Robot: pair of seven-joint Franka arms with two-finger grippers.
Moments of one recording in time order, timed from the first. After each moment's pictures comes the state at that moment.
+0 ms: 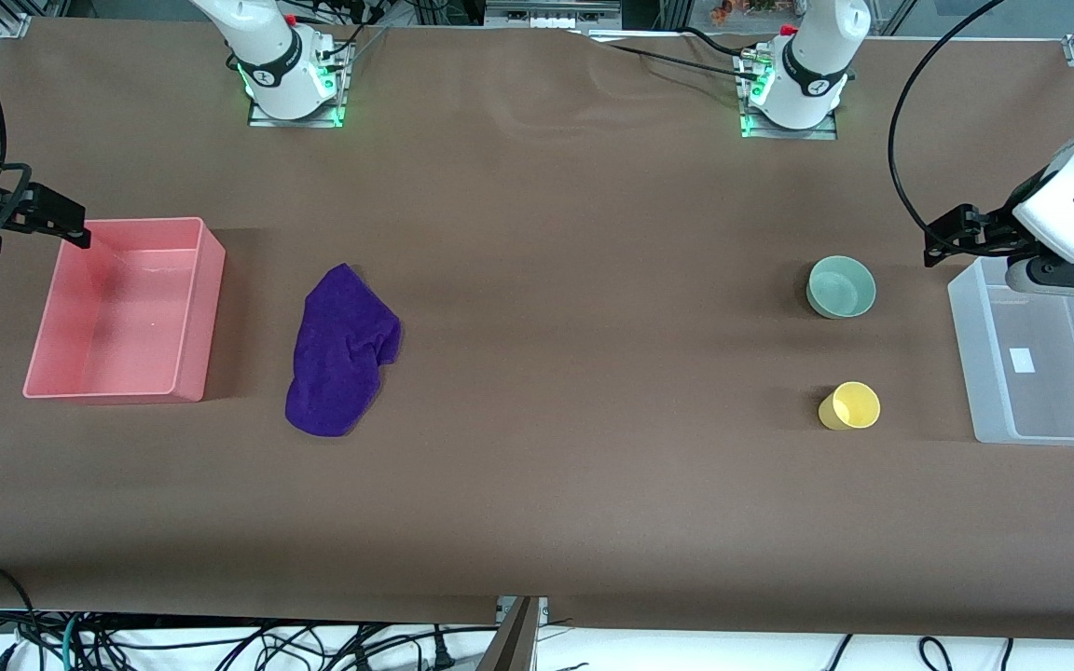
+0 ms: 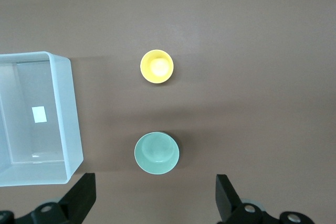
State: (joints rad) left arm -0.05 0.08 0.00 -1.57 0.03 1.59 0.02; right arm -0.04 0.14 0.06 -1.40 -0.06 1.48 -0.10
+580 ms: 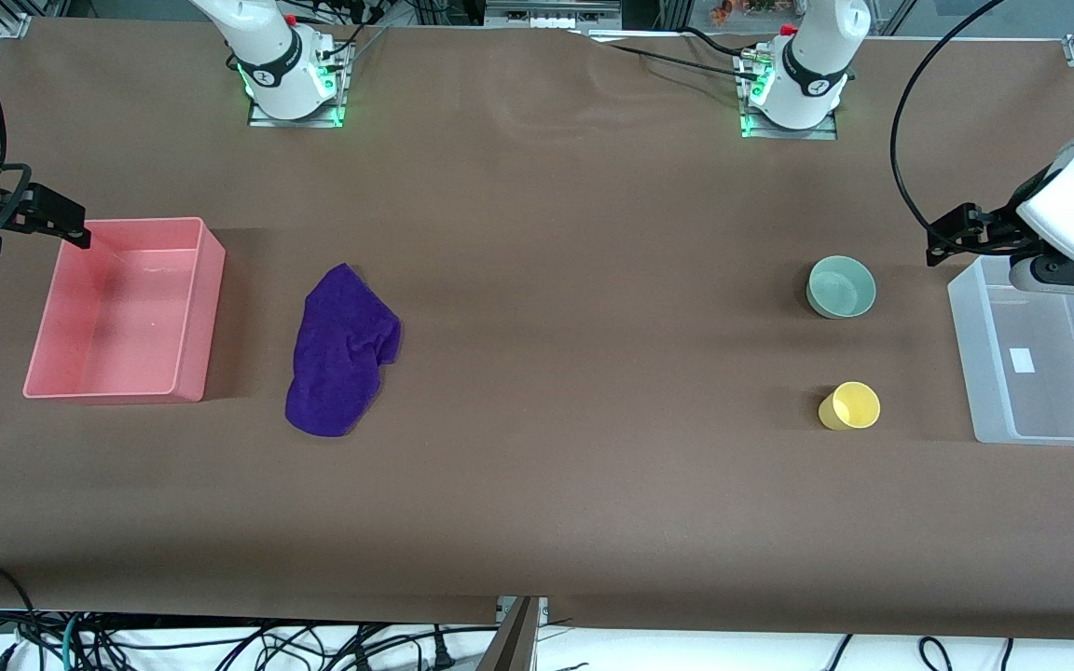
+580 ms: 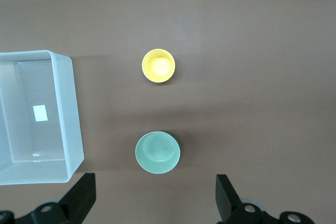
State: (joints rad) left arm -0.04 0.08 0.00 -1.58 0.03 1.59 0.02; right arm -0.04 0.14 0.06 -1.40 -0.06 1.48 -0.10
